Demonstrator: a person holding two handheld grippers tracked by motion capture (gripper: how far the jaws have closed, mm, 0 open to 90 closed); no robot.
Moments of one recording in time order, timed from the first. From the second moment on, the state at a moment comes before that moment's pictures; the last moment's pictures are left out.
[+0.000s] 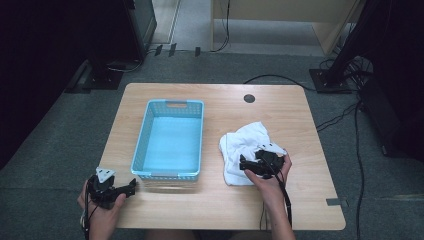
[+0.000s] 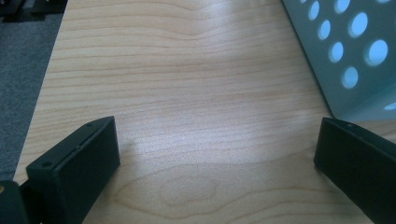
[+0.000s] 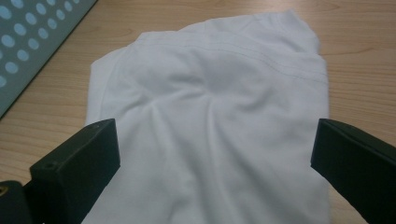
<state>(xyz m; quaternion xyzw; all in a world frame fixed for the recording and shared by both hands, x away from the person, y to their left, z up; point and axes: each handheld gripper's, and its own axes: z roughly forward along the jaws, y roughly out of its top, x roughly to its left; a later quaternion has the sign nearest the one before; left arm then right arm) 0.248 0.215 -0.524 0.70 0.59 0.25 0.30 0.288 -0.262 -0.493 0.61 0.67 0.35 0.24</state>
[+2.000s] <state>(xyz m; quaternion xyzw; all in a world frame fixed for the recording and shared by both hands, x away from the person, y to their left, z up) 0.248 0.215 -0.524 0.71 0.59 0.25 0.30 0.321 -0.193 -0.524 0.58 0.71 0.27 0.30</state>
